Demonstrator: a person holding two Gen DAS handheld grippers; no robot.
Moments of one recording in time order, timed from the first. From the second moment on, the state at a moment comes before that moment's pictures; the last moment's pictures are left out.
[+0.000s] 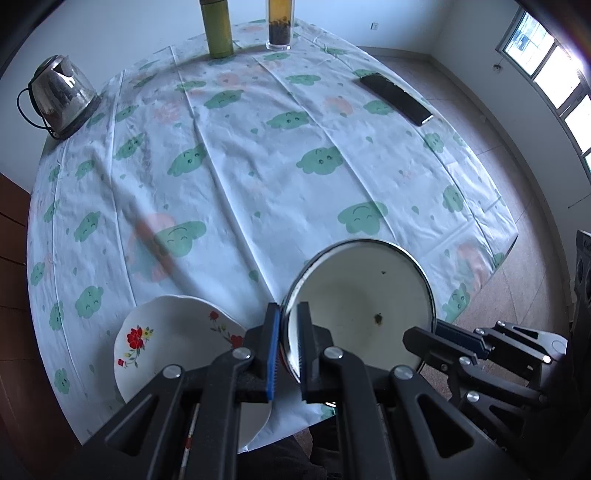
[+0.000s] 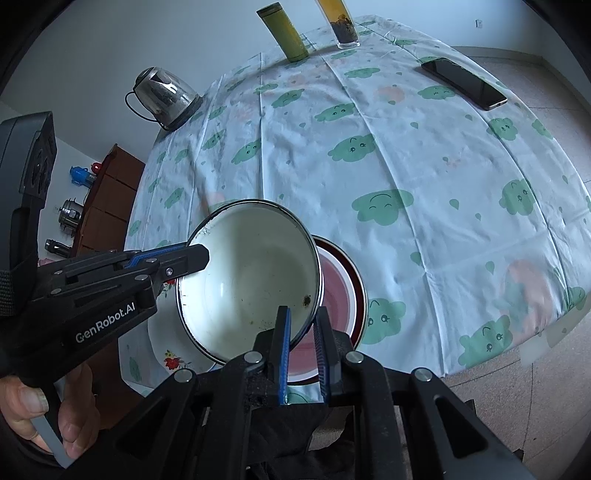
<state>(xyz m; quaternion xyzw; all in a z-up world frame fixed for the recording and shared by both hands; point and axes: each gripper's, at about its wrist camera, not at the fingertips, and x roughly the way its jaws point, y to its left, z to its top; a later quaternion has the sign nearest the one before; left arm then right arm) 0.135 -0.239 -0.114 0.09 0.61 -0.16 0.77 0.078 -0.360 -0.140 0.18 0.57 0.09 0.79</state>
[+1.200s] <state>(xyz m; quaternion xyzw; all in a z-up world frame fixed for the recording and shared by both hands) 0.123 -0.240 -0.146 0.11 0.64 -0.16 0.75 0.063 -0.358 -0.163 0.19 0.59 0.08 0.78</state>
